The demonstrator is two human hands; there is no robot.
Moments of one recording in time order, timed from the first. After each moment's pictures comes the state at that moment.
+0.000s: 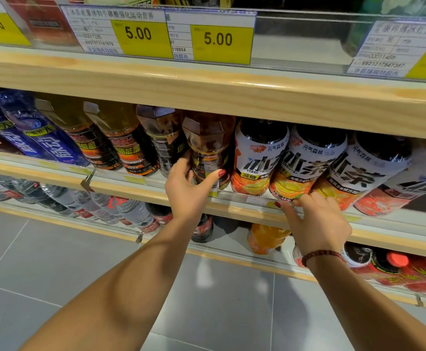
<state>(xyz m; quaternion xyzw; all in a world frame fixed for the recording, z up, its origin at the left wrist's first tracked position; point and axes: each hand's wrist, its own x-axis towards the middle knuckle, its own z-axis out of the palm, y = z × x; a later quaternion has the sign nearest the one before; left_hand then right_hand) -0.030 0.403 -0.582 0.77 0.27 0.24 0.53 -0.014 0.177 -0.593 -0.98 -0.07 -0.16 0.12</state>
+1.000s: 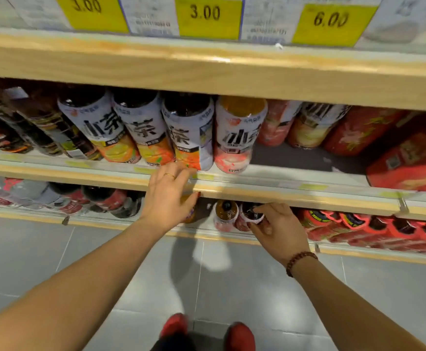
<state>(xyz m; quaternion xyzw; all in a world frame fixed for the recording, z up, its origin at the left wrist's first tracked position) -0.040 0.179 -0.588 0.98 -0.02 0.10 0.17 -0.038 -0.077 -0.611 -0.96 -0.15 0.07 0.24</state>
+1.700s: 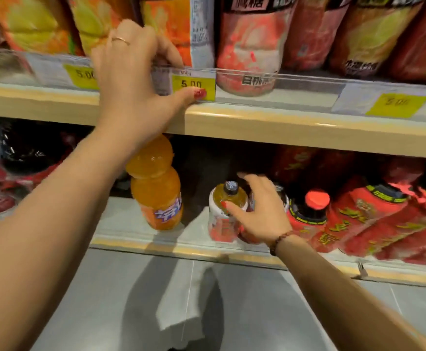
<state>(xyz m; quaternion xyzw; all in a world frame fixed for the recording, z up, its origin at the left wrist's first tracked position) 0.001 0.183 -0.652 0.90 -0.04 0.38 0.20 0.007 -0.034 -0.814 -0.92 -0.18 -0.01 0.34</state>
